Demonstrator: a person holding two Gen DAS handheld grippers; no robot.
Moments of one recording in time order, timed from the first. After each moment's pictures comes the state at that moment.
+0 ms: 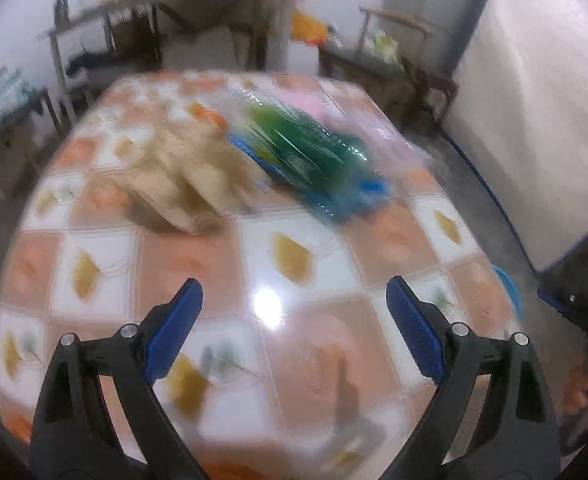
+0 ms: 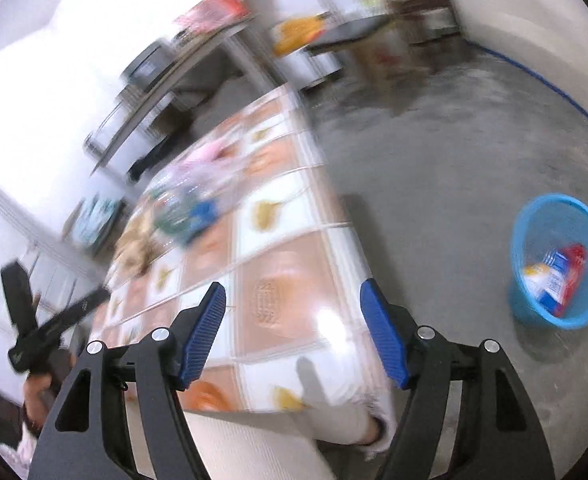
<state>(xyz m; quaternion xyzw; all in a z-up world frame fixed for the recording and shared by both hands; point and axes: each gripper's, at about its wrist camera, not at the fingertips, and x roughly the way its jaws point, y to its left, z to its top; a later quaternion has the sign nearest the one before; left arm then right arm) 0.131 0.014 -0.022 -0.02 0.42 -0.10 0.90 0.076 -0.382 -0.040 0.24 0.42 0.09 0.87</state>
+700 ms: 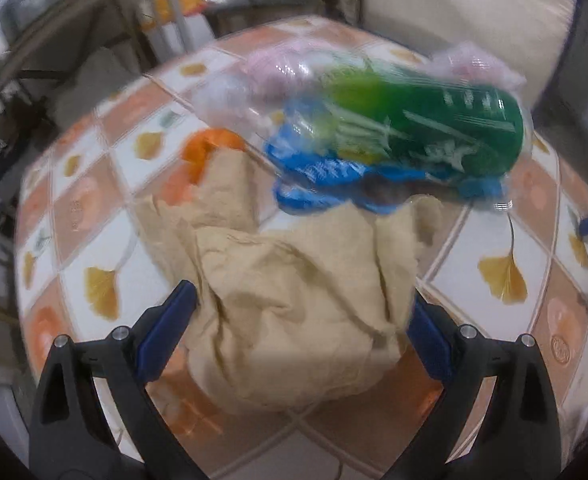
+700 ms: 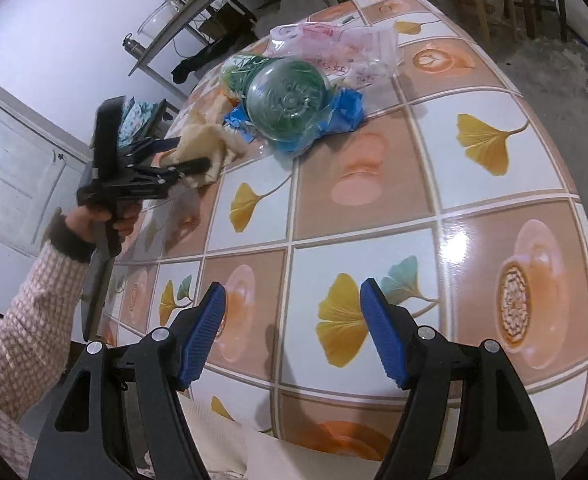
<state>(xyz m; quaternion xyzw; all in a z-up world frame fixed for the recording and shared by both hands) 0.316 0.072 -0.087 0.21 0.47 -0.30 0.80 0.137 -0.240 -0.066 0.19 0.53 0.20 0.80</state>
